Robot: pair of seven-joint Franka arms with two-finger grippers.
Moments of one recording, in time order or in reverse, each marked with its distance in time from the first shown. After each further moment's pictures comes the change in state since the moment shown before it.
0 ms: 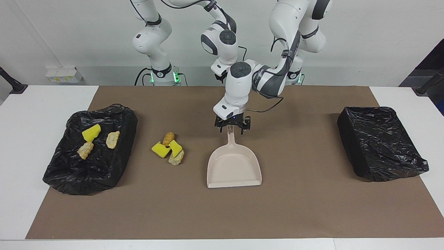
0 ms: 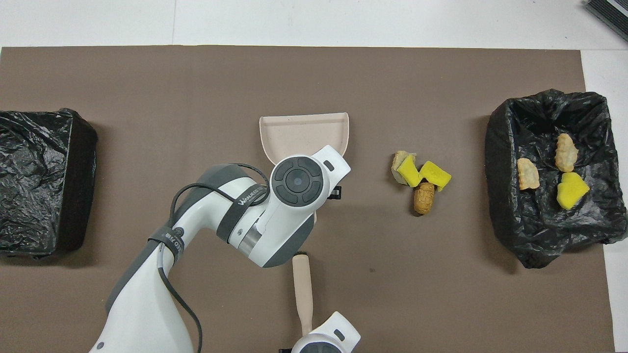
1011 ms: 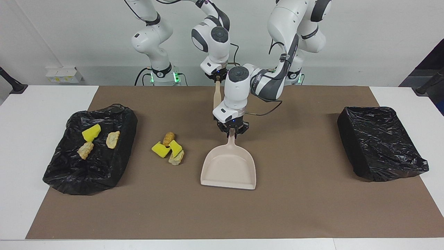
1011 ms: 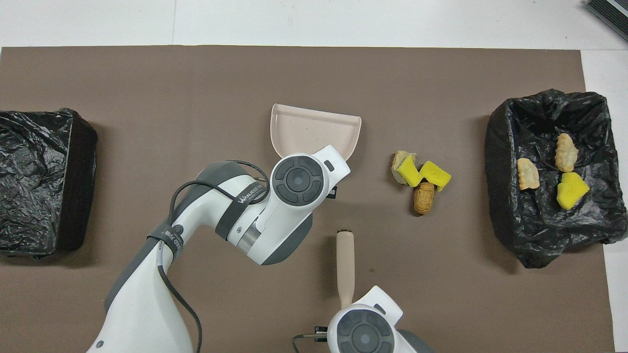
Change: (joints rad) left arm -0.001 -0.004 0.013 0.009 0.035 0.001 0.096; right arm -0.195 -0.131 -0.013 0.025 -0.148 -0.239 -0.069
